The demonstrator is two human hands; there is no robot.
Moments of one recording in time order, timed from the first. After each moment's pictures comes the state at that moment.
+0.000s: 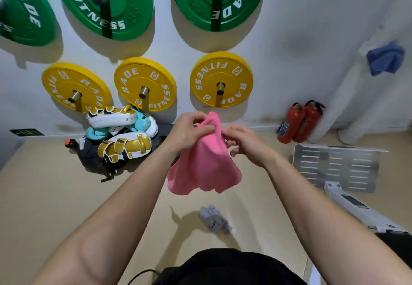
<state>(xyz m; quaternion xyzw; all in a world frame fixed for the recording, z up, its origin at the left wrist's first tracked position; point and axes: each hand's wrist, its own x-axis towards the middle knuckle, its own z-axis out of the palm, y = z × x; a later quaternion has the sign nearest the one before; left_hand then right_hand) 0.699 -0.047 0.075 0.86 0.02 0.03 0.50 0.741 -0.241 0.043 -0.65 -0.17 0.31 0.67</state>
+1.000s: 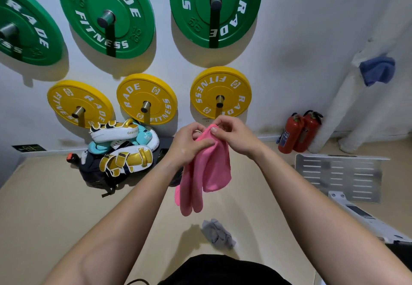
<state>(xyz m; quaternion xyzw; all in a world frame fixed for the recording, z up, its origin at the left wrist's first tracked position) 0.698 -0.045 0.069 0.84 0.03 0.05 0.53 0.762 -0.217 0.074 -0.75 -0.29 0.13 0.58</state>
